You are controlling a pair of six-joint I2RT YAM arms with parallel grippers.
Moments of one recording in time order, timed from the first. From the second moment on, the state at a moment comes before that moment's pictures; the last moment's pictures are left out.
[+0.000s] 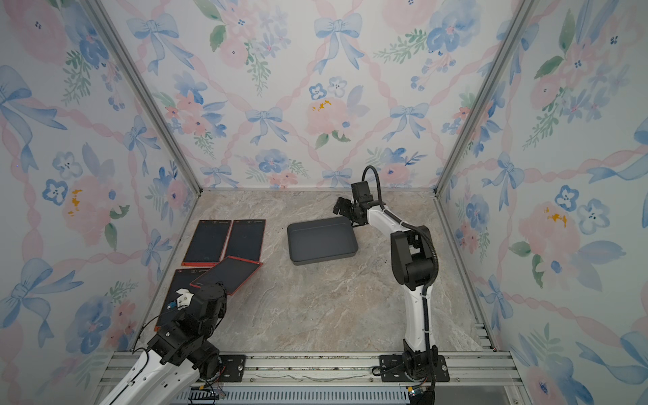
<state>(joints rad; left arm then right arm) -0.52 0.34 0.36 -0.68 -0.60 -1.76 0.30 2.34 1.88 -0.36 -0.14 0.59</state>
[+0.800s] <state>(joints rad) -0.52 0.32 0.37 -0.80 -0.58 -1.89 0.30 2.37 1.91 -0.37 -0.14 0.60</state>
